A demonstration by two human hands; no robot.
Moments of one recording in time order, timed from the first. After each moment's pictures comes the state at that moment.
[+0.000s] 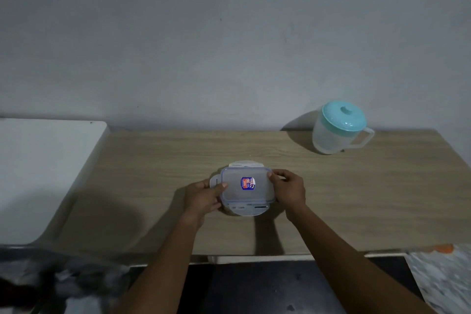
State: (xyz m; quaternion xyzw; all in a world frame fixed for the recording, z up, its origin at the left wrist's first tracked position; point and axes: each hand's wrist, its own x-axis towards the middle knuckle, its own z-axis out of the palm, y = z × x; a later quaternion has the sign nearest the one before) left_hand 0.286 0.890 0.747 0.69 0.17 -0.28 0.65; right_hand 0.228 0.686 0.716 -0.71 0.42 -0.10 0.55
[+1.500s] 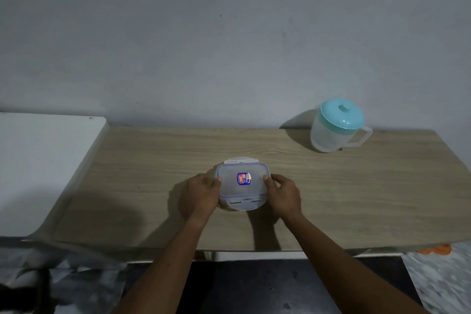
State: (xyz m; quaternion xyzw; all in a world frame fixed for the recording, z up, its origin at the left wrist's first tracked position) left_hand 0.270 0.883 0.747 0.91 0.08 -0.08 0.40; right_hand 0.201 0.703 0.727 -0.82 0.35 -0.07 0.46
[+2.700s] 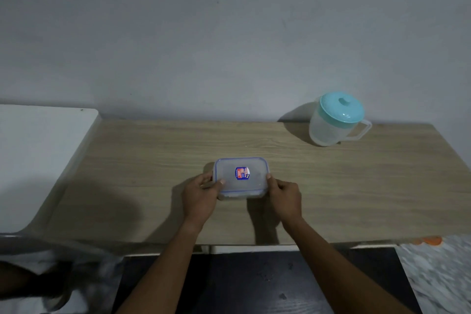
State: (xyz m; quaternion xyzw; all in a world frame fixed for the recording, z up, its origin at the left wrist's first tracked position) left_hand 0.262 0.884 0.718 0.78 0.08 -0.11 0.61; right_hand 0.186 0.704 0.717 -0.77 0.38 -0.10 0.50
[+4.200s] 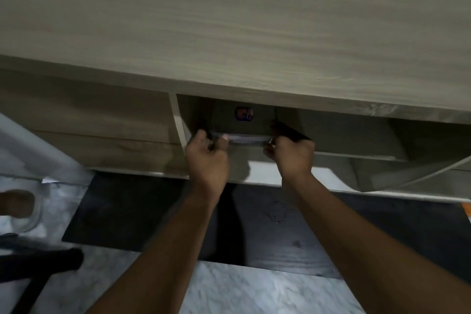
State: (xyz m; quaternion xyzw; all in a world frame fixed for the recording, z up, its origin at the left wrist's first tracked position) left_hand 0.139 0.861 0.477 0.71 0.11 -0.01 0.69; right_hand 0.124 0.728 0.468 -0.59 0.37 -0.16 0.70
